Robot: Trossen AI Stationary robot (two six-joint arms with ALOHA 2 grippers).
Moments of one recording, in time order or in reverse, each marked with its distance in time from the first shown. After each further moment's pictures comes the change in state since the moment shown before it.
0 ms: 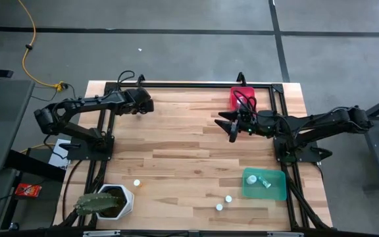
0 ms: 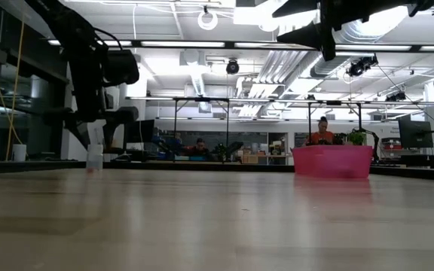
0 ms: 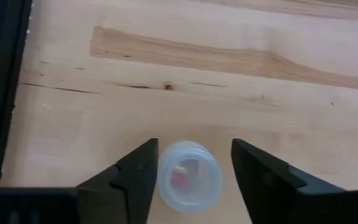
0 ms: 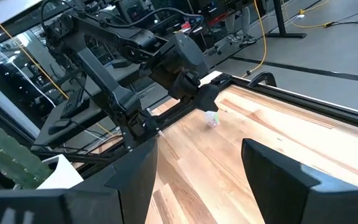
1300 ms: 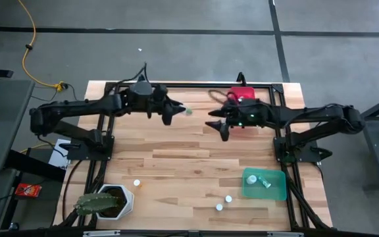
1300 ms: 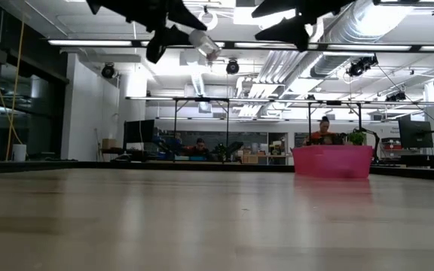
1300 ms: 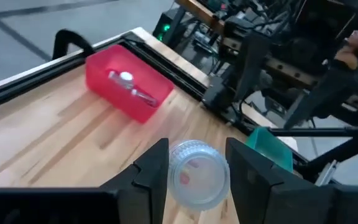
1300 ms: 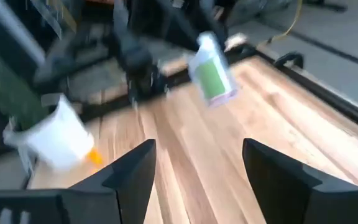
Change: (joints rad) left arm -0.358 -0.102 0.282 0.525 0.456 0.486; right arm -0.109 0.171 0.269 -0.282 -0.281 -0.175
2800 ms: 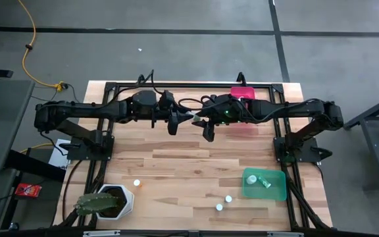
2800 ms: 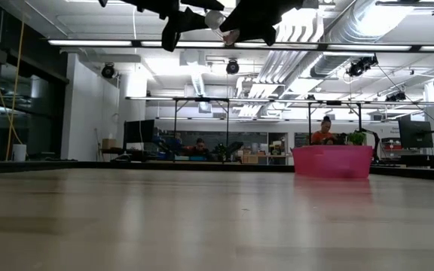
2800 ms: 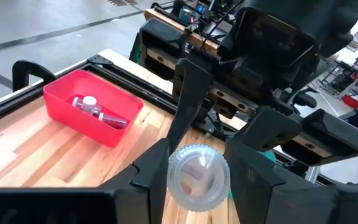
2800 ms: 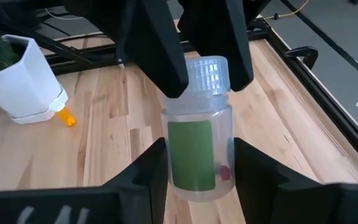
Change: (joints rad) left arm -0.141 0.071 0.026 0.149 -0.087 0.065; right arm 0.000 0.289 0.348 -0.259 -0.026 -0.208
